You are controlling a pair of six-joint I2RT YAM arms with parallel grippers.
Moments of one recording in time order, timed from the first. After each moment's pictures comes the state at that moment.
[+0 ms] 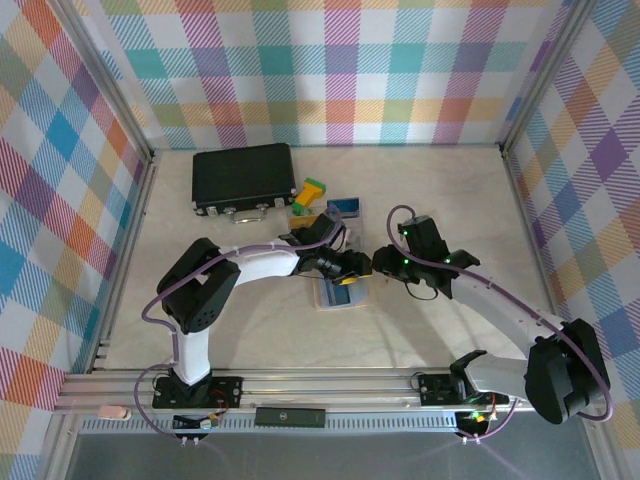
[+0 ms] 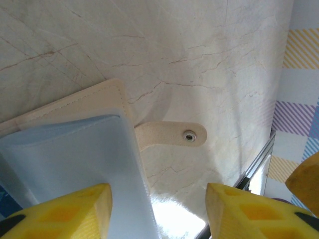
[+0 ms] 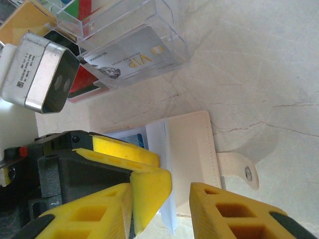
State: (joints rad) left arm -0.78 1.91 1.18 -0.13 0.53 -0.89; right arm 0.49 1.19 0.75 -0.44 -0.20 0.73
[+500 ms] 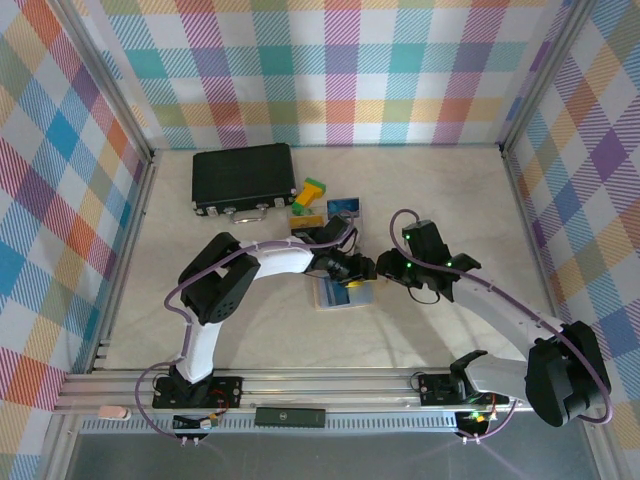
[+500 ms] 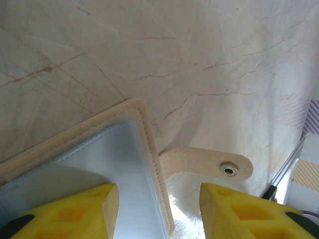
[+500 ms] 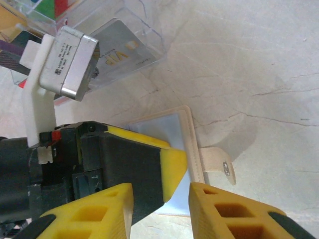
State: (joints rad) left arm -0.80 2.04 1.29 -0.22 0.50 -0.85; right arm 0.48 1.18 0.72 -0.44 -0.19 0.76
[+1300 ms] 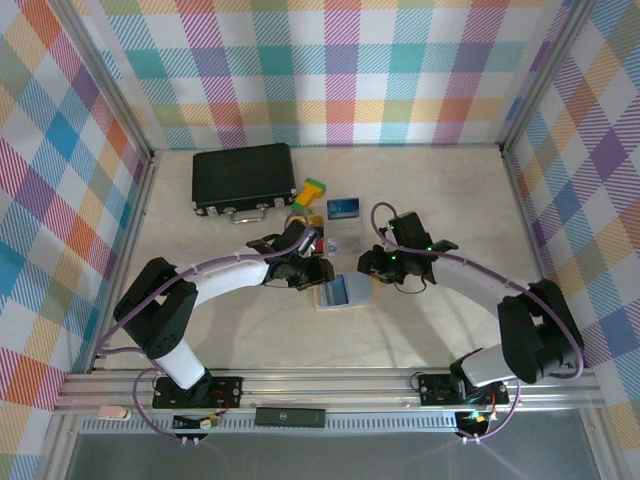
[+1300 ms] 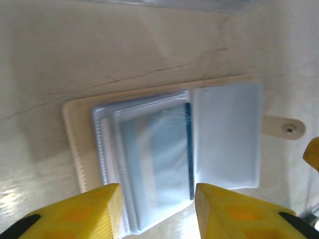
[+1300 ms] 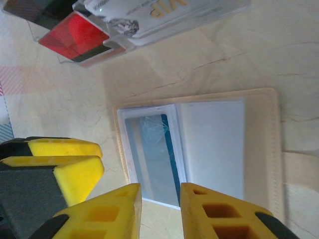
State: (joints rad) left arm -0.72 1.64 0.98 -0.37 0.25 -0.89; right arm 0.50 1.45 0.81 -0.35 -0.46 0.74
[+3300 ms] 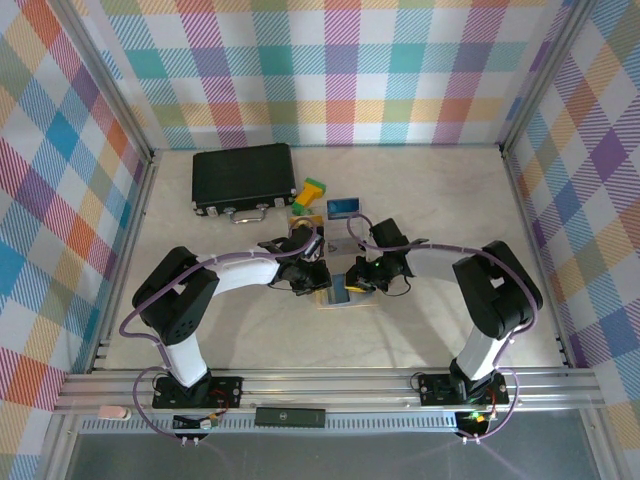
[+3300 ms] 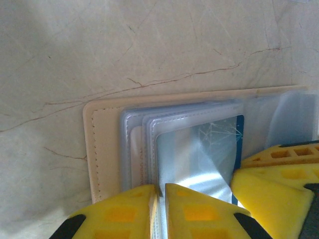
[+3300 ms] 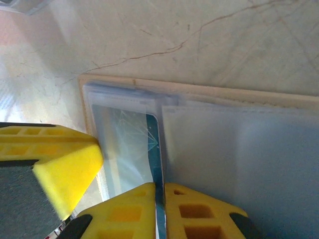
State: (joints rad) left arm -0.72 1.77 0.99 -0.32 0.26 -0.92; right arm 0.53 1.71 0.85 -0.26 -0.60 0.68
